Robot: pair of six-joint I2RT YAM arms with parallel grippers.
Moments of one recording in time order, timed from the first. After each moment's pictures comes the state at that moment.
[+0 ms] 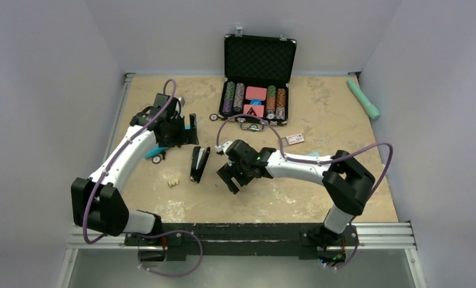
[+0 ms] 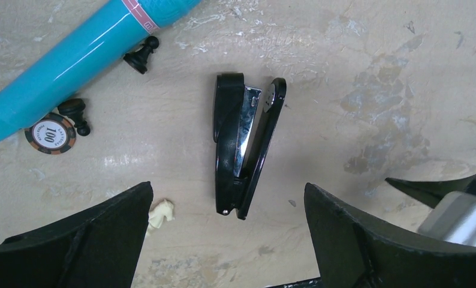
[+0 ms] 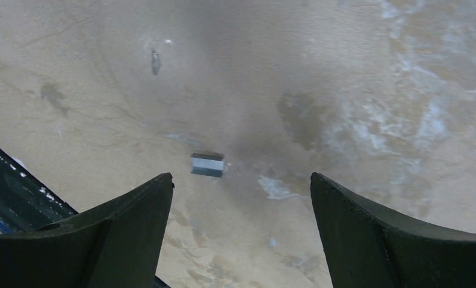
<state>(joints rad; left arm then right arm) -0.25 1.38 1.16 -0.82 0.06 -0.34 0.97 1.68 1.06 -0.42 -0.01 0.20</state>
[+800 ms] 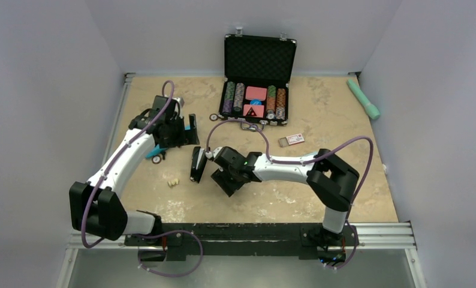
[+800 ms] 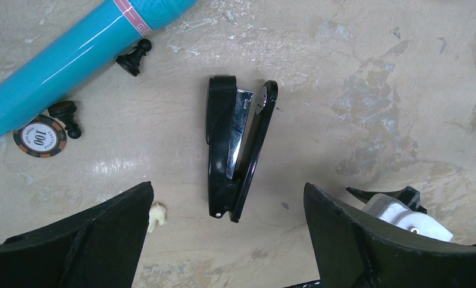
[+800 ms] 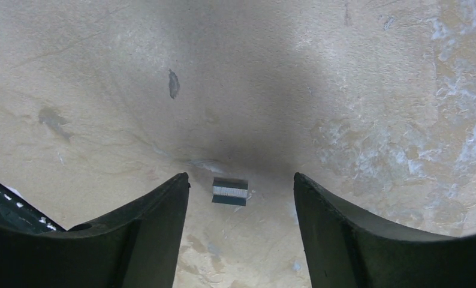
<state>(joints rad) -0.25 1.35 1.12 -0.78 0.07 -0.36 1.07 1.81 1.14 -0.43 0.07 0.25</state>
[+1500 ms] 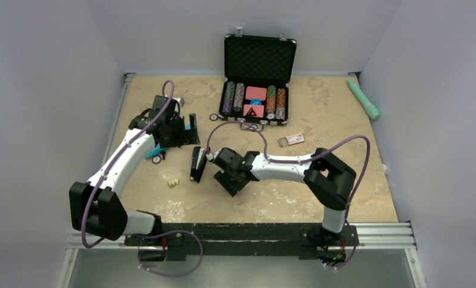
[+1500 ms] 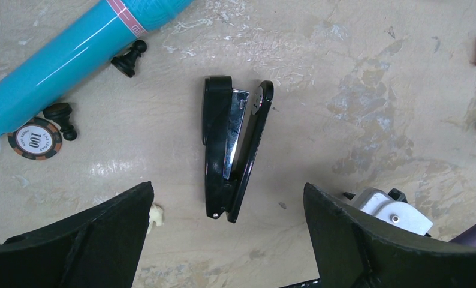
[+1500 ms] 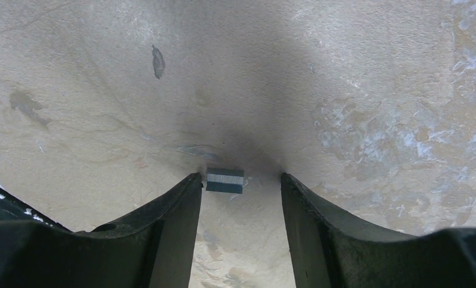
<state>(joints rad) -0.25 1.35 1.12 -0.77 0.08 -0.36 1.07 1.84 1.18 -0.52 0.07 0.26</state>
